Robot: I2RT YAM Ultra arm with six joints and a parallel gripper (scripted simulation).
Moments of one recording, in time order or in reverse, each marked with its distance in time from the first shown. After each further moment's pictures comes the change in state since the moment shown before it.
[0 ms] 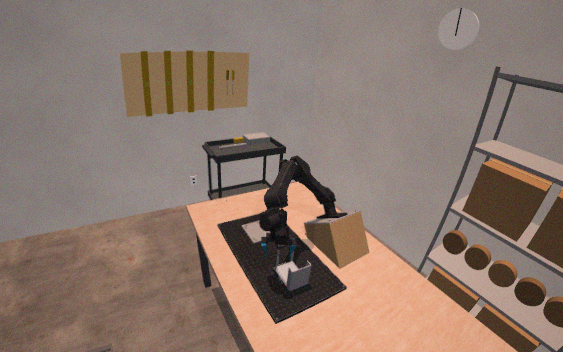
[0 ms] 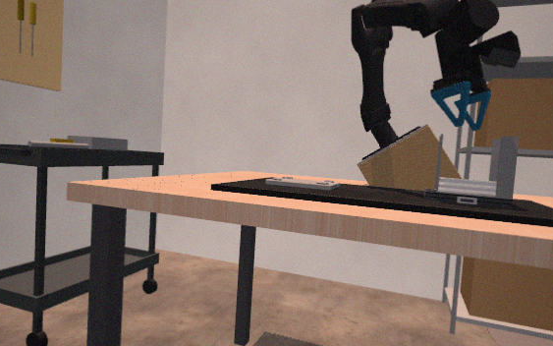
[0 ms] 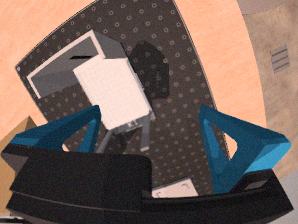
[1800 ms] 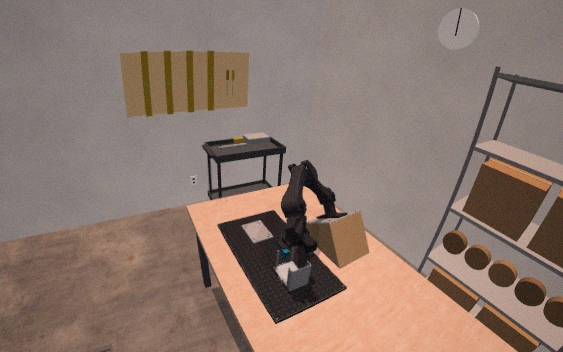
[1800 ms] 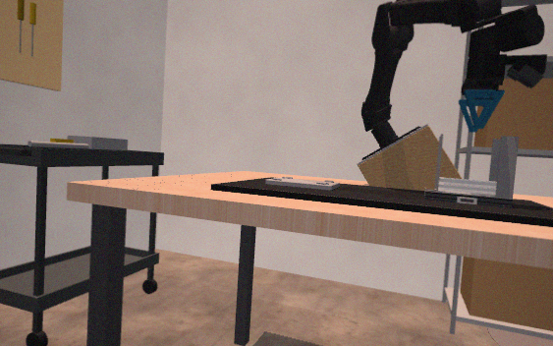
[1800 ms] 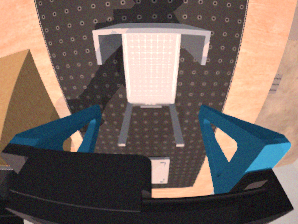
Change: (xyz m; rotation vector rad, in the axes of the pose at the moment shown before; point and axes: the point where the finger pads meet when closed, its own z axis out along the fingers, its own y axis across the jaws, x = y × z) arm 0.006 0.069 -0.003 -0.050 0.267 -0.424
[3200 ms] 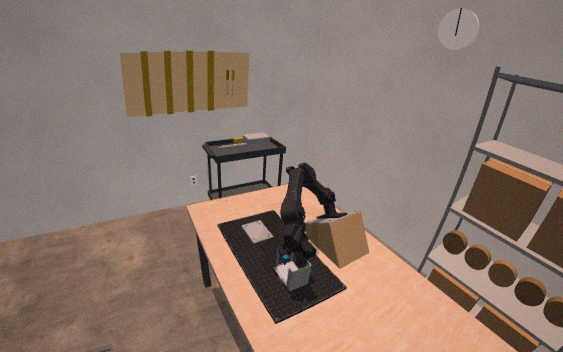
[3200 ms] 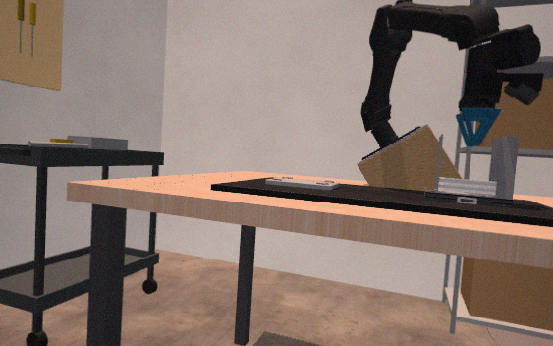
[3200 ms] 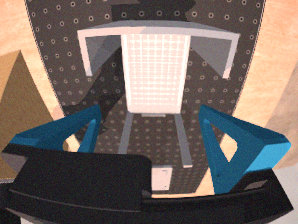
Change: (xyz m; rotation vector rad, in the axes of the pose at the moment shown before) arm 0.003 0.004 0.034 -0.012 0.010 -0.004
